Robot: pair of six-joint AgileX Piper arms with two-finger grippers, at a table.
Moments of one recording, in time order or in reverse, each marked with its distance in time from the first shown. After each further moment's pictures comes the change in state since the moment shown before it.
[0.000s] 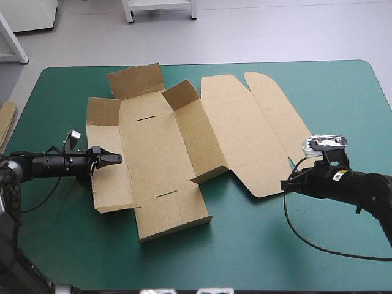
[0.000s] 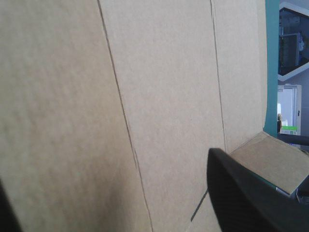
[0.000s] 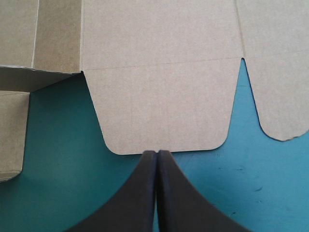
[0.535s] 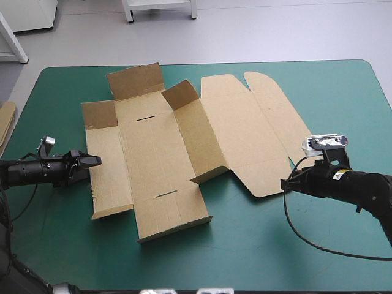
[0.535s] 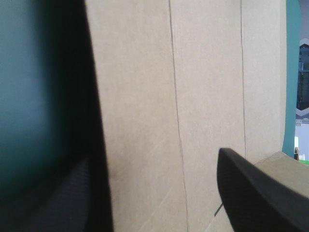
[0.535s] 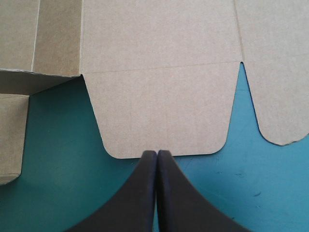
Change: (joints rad) left arm 0.161 -0.053 0.011 0.069 -0.013 -0.023; right arm 0.000 0.000 0.000 0.004 -0.012 -0.007
